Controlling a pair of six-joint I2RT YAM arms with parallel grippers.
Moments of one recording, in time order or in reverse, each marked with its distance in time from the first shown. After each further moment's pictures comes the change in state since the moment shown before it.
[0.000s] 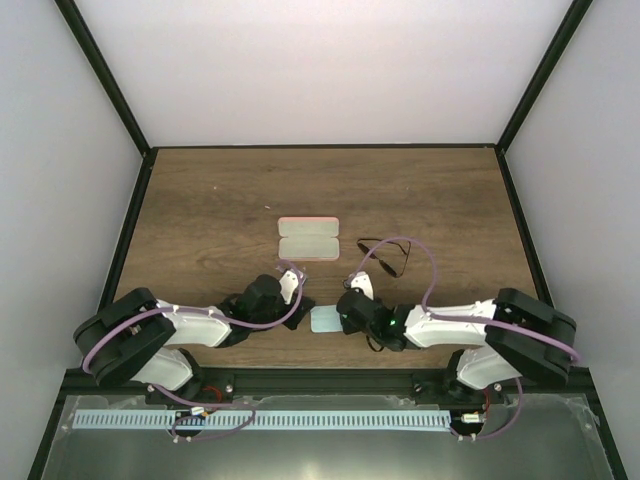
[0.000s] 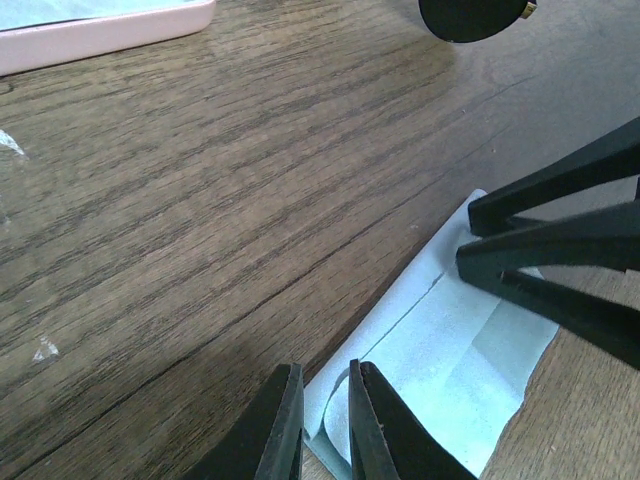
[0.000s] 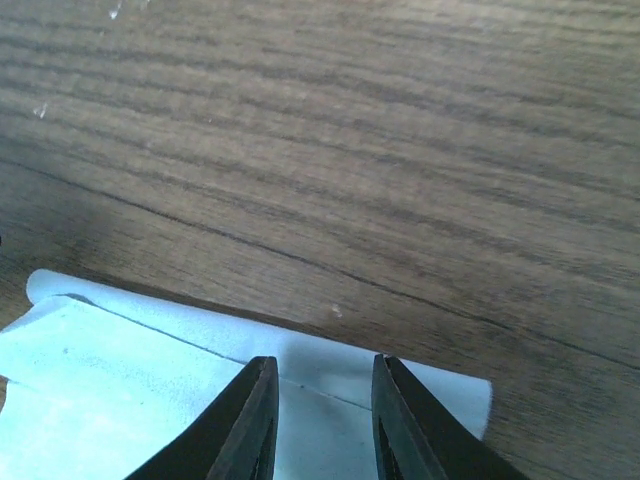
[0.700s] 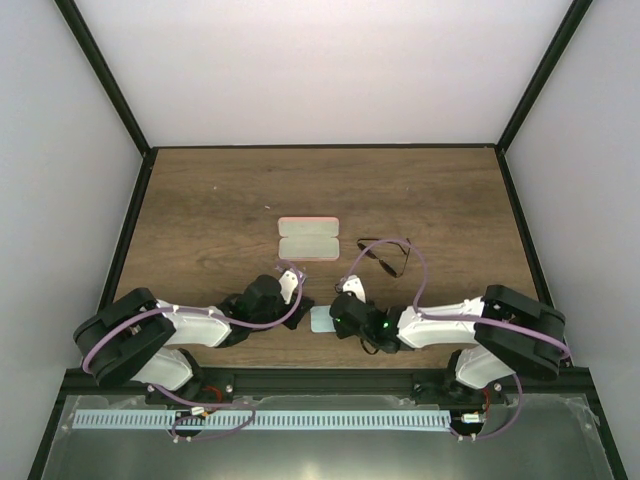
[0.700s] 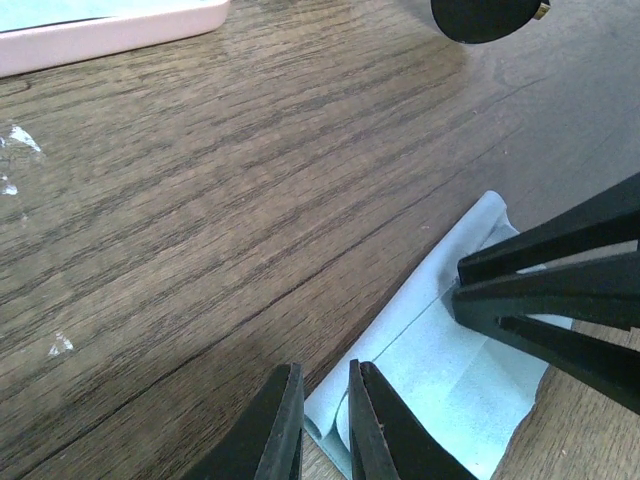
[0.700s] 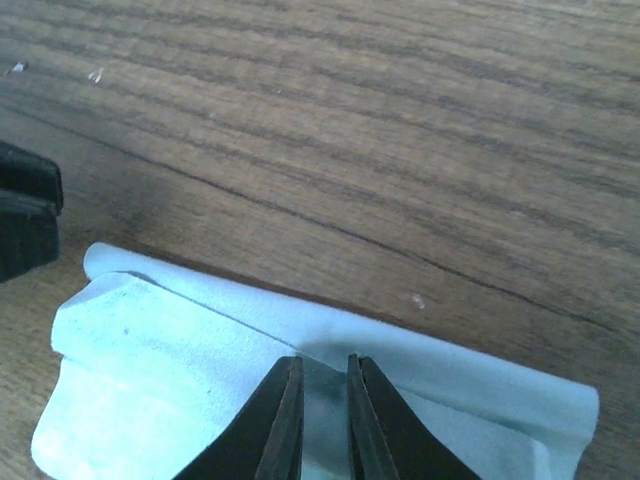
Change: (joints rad) left arm 0.000 0.000 -0.001 -0.005 -0.015 -0.003; right arm 0.040 0.079 0.034 0.033 -0.025 0.000
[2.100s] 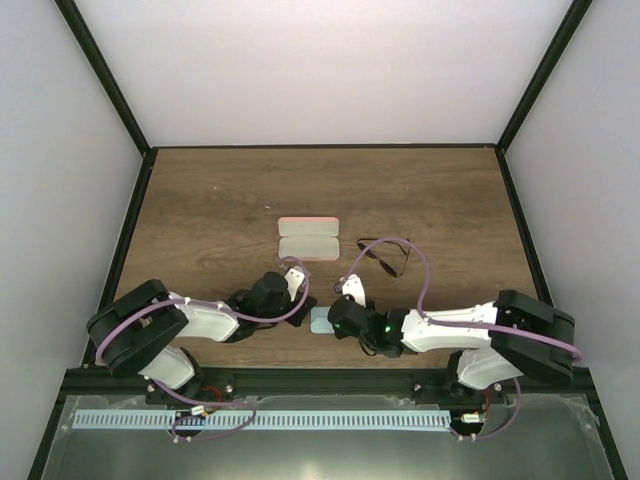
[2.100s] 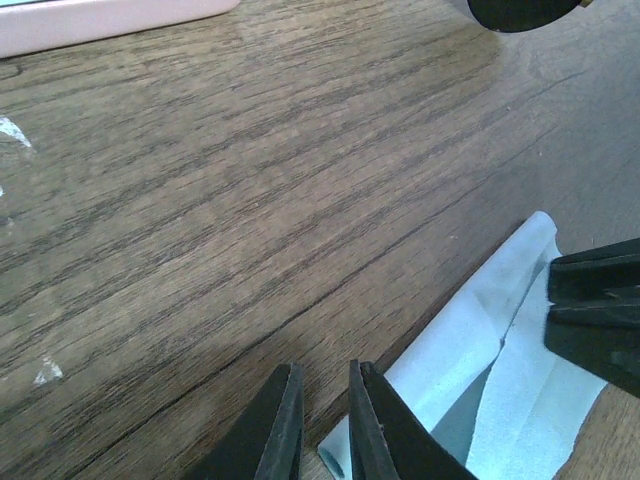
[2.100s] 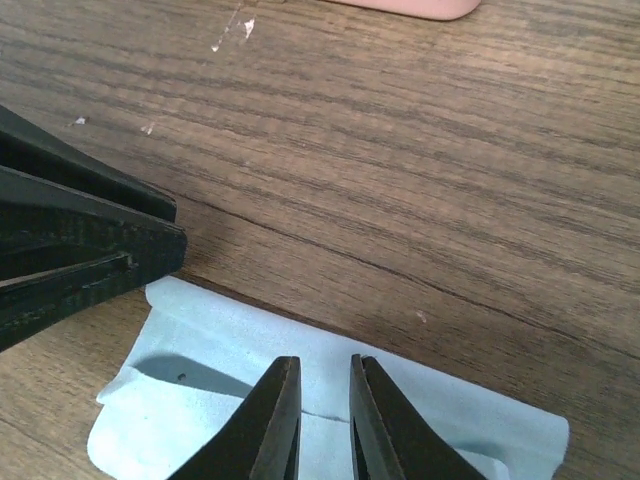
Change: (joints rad) left arm 0.000 0.083 0.055 -0.015 -0.015 -0.018; right arm 0.066 -0.074 0.019 -0.056 0.111 0.024
